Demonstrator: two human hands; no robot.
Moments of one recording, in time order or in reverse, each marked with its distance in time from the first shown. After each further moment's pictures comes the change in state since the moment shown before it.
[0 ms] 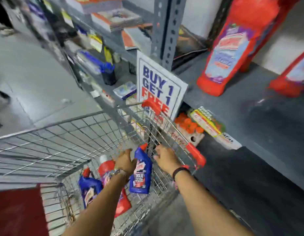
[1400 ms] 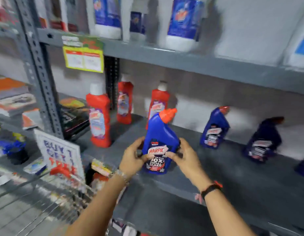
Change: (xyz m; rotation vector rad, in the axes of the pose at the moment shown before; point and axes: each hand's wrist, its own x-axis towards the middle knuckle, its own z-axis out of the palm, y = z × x) left_hand -0.147 0.345 0.021 -0.523 -0.247 0.990; right_hand -0.221 0.117 -0.282 0.553 0.781 -0.159
